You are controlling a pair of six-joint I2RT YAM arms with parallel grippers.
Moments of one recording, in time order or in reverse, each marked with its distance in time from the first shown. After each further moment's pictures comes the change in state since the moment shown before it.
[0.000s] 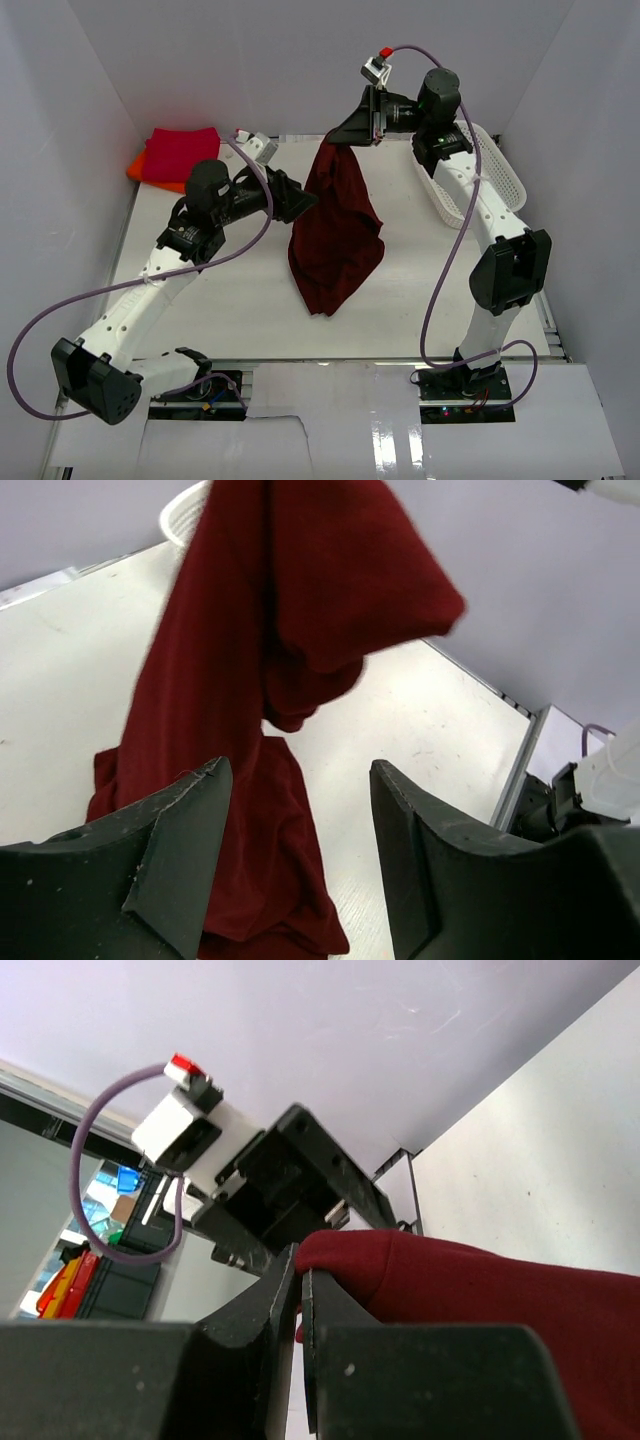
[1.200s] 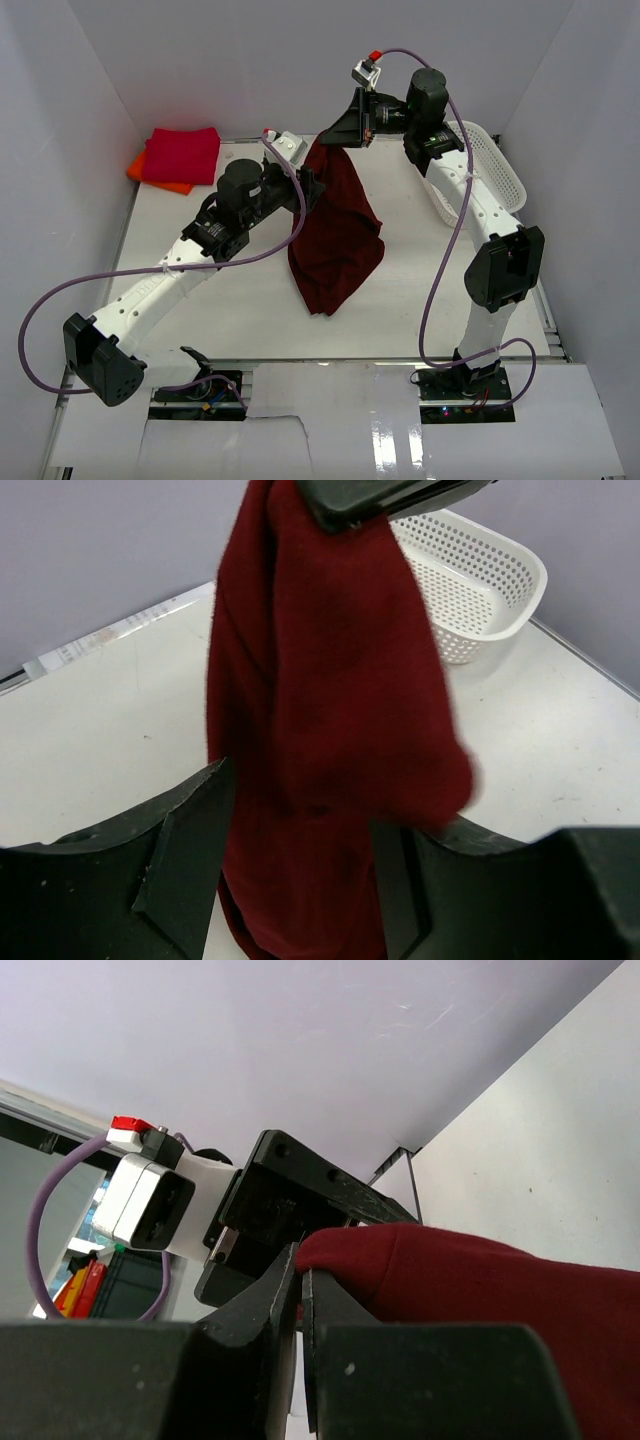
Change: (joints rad) left arm -0.183 0.101 0.074 -0.010 -0.436 0.192; right arm 0.037 0.035 0.054 -0.094 0.047 -0.043
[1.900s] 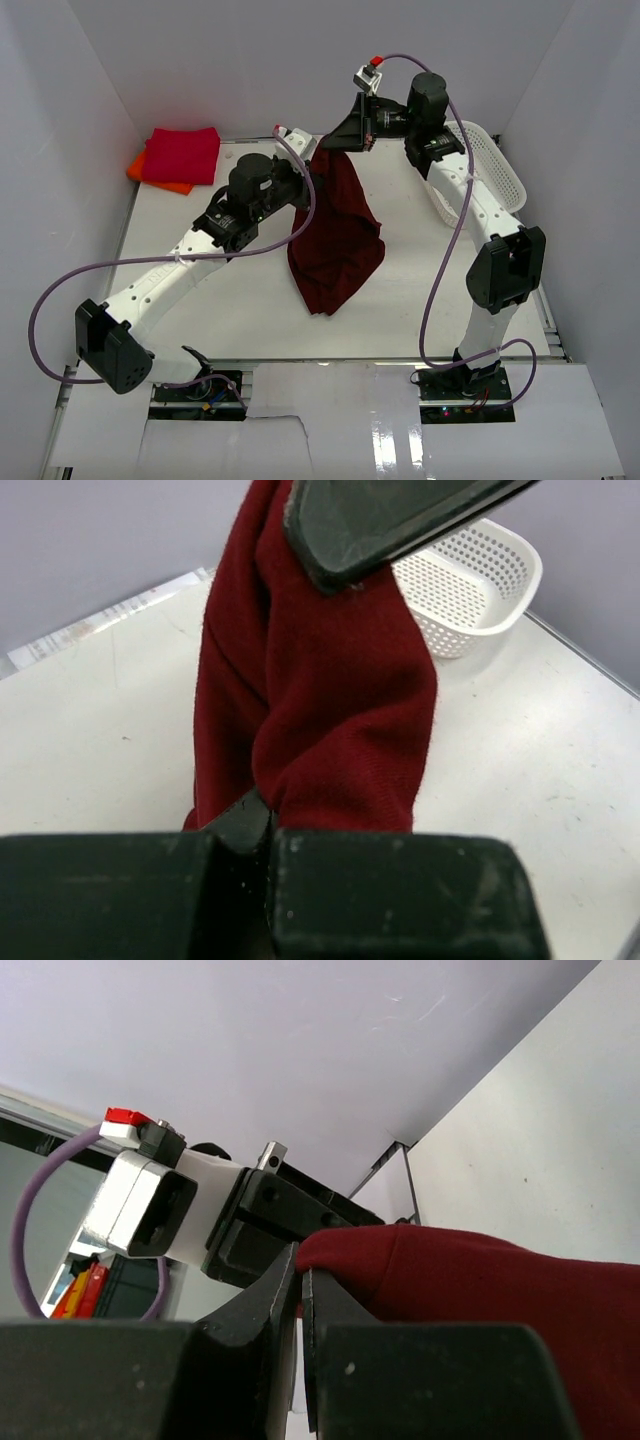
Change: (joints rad) left arm -0.004 0.075 0.019 0.031 0.011 -0.013; right arm -0.006 -0.017 -0.055 0.000 0.000 -0.010
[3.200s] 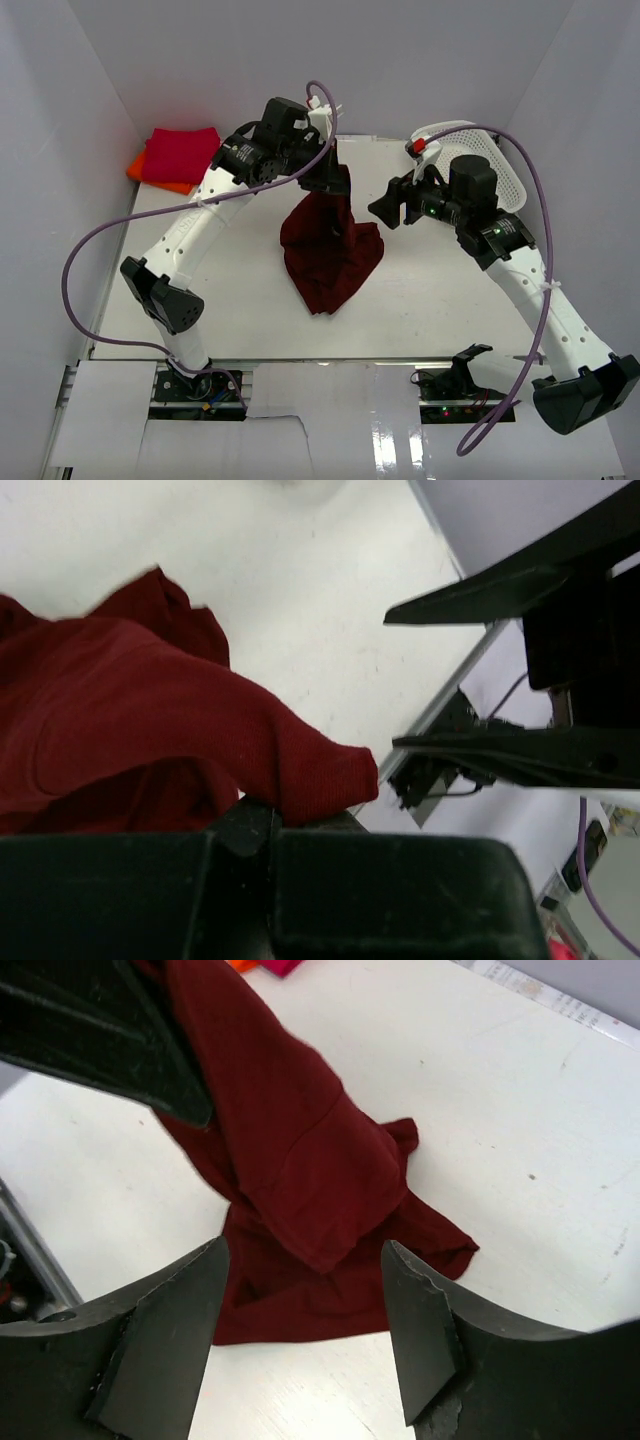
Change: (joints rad) left arm 0.011 0.428 0.872 -0.887 0.328 -0.275; right arm 0.054 -0.732 -0.598 -0.544 0.795 -1.063
